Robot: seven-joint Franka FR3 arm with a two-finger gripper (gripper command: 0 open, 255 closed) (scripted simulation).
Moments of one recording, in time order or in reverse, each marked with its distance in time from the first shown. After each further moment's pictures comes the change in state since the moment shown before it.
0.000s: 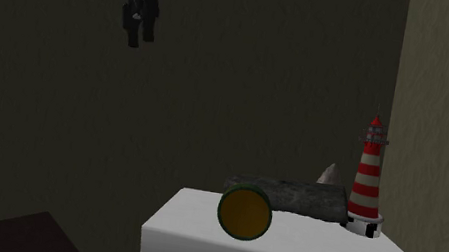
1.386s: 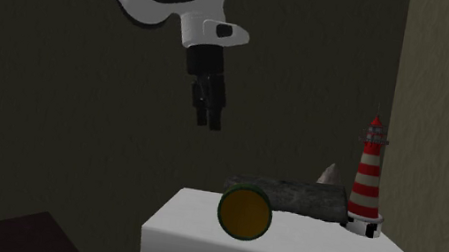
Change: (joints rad) arm -0.178 0.349 -0.213 -0.189 -0.101 0.566 0.022
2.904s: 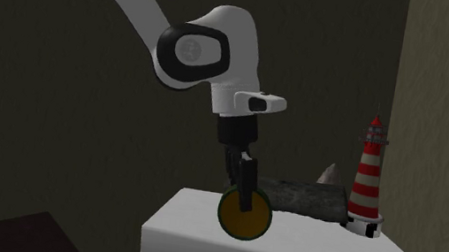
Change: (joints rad) arm -0.045 0.369 -0.135 -0.005 0.075 0.387 -0.053
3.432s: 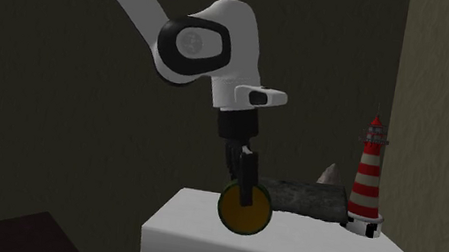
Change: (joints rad) arm -0.003 -0.022 0.003 0.009 -0.012 -0.032 0.009
